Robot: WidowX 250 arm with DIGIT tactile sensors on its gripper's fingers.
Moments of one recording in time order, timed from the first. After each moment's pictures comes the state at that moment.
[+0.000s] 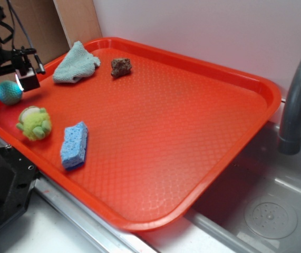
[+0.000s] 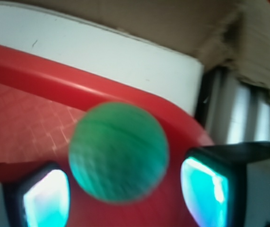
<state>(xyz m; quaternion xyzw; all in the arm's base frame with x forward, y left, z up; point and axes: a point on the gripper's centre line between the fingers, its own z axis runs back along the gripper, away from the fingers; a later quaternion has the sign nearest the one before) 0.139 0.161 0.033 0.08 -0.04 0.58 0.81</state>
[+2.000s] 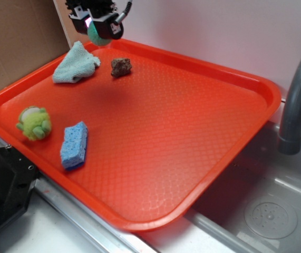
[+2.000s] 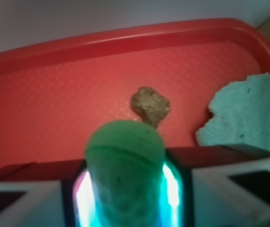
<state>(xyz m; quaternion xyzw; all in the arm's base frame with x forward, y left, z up) 0.269 0.040 0.110 -0.04 -0.06 0.07 1.00</state>
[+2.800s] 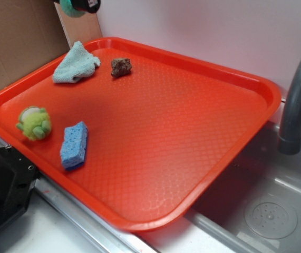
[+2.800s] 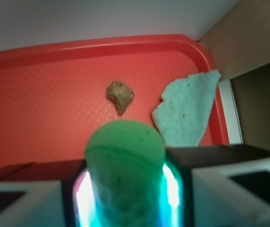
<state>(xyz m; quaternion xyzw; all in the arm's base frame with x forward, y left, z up) 0.240 0.037 0.166 0.04 -0.06 0.06 1.00</state>
